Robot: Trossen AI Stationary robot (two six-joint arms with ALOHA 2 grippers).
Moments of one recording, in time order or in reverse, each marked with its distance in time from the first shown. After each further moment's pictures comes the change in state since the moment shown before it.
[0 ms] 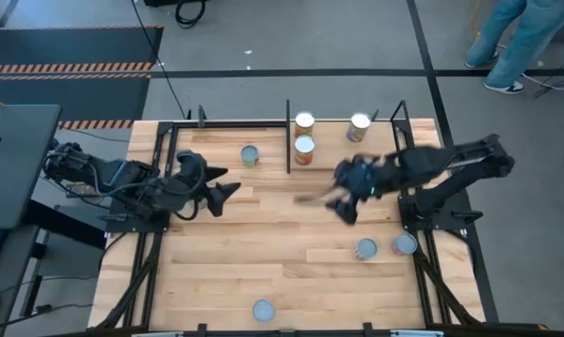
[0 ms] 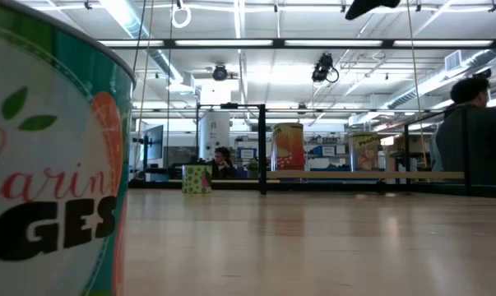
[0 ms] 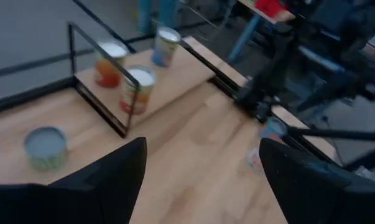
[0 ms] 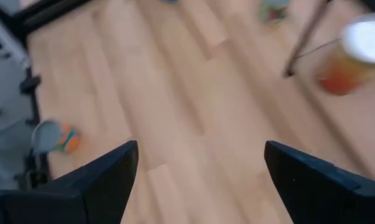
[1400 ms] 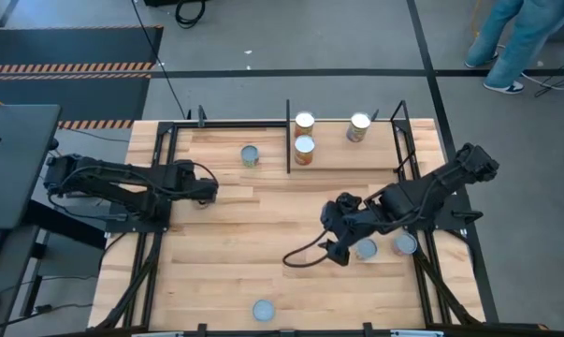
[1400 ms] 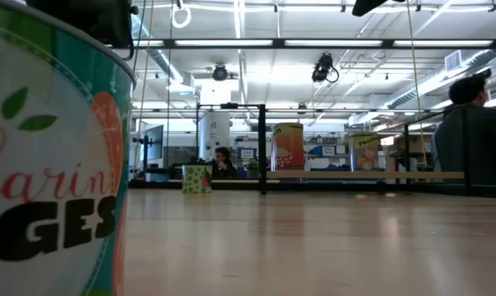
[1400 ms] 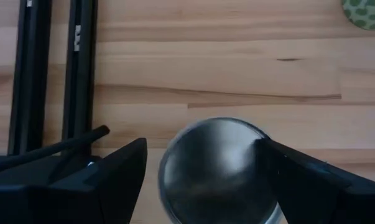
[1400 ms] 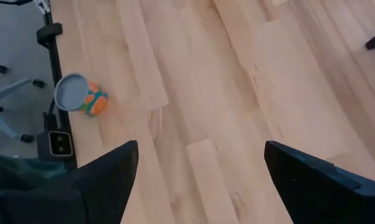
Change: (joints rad) left arm 0.387 0.036 -0.522 -0.433 0.287 -0.677; right arm 0.186 0.164 0.000 0.069 0.012 0.094
